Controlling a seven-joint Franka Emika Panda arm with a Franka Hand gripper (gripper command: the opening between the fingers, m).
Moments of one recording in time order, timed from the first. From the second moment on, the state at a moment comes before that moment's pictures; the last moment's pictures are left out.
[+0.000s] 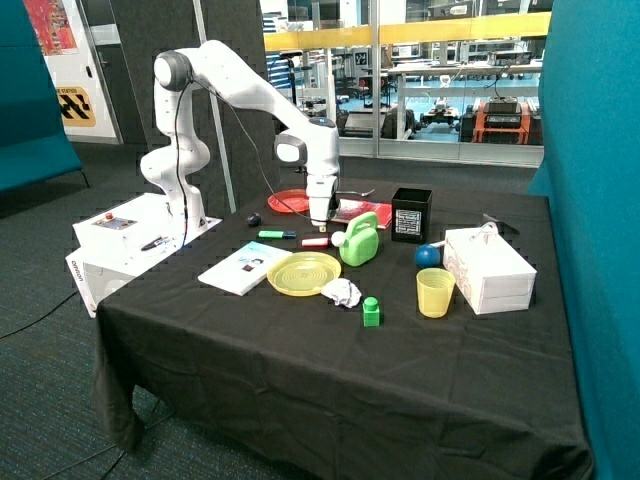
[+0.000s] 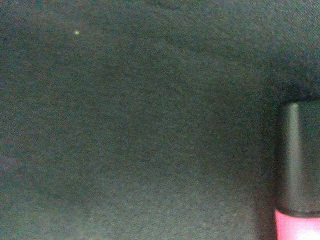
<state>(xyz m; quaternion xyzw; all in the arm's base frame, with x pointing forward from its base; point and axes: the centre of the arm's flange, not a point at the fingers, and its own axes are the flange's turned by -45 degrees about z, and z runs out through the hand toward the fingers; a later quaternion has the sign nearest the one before) 0.579 -0.046 0.319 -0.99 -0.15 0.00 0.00</state>
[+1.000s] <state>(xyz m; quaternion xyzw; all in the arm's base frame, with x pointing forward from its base) 0.593 -0.062 0.287 -0.99 -0.14 0.00 0.00</state>
